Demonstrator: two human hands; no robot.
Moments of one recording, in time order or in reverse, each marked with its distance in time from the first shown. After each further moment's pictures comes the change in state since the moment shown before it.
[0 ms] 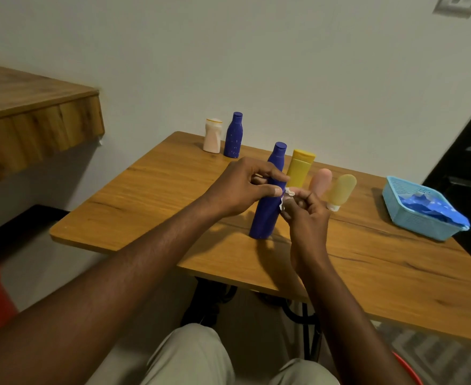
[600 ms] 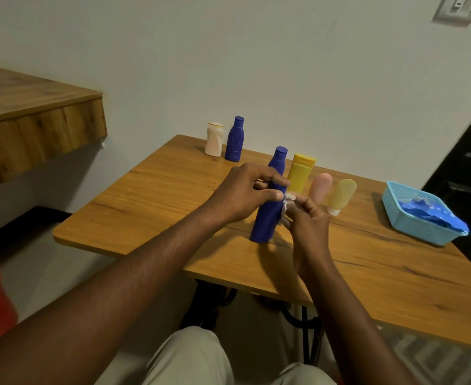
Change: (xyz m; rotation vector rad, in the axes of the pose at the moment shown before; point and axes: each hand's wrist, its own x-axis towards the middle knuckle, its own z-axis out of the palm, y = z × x) left_hand -0.002 0.003 0.005 0.020 0.037 -0.024; right_hand 0.002 -0.002 -0.002 -0.015 -0.021 0.115
